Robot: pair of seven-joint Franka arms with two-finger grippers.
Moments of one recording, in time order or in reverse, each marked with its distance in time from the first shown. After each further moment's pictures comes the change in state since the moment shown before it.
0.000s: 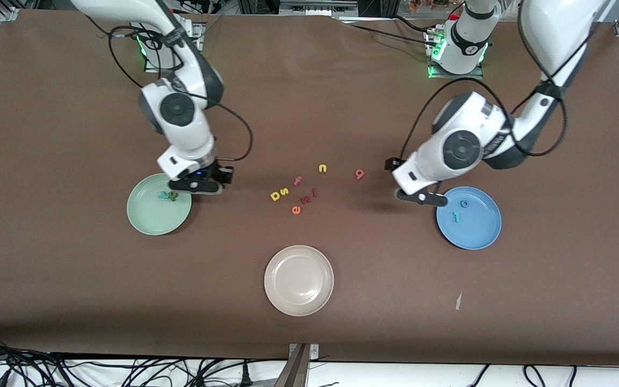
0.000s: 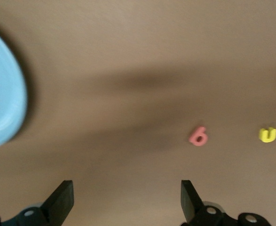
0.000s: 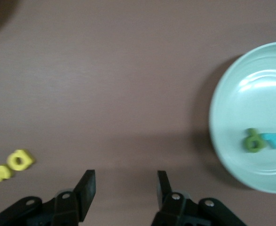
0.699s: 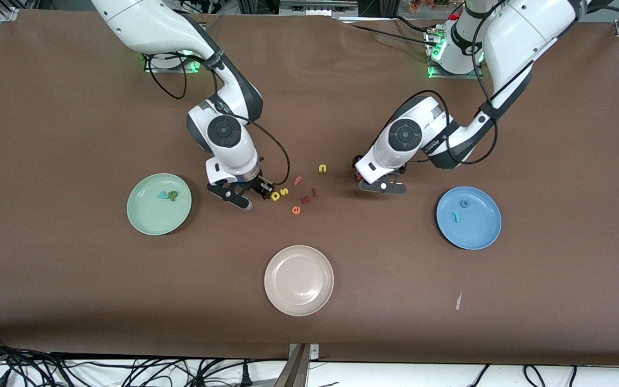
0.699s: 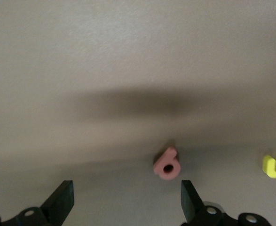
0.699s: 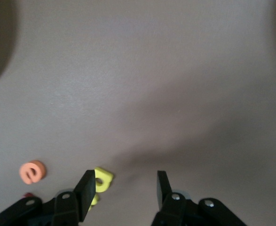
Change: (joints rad) left arm -0.084 0.156 0.013 -0.128 0.264 0.315 -0.252; right arm 0.106 0.213 -0.006 0.216 0.109 0.005 0.449
